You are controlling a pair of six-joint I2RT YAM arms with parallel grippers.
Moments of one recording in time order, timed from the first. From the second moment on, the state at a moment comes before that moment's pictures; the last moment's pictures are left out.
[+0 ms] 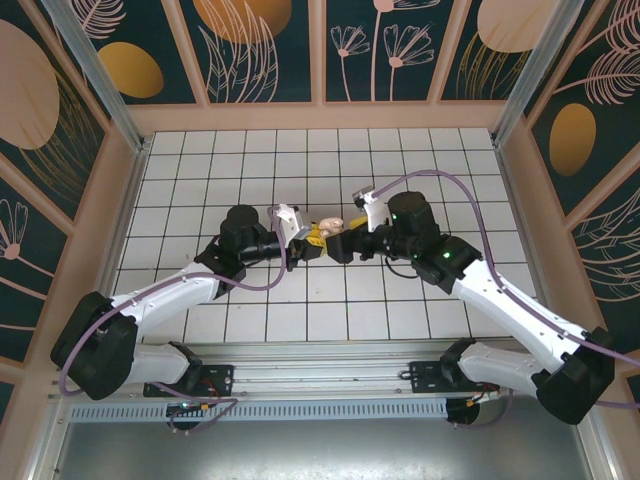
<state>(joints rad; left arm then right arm) -0.64 1.31 0.69 0.44 0.70 0.10 0.72 1.09 0.94 -0.34 -0.30 0.30</state>
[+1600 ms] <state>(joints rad) -0.64 1.31 0.70 0.44 0.78 0.07 0.55 1.09 0.89 -0.10 -0.85 0.32</state>
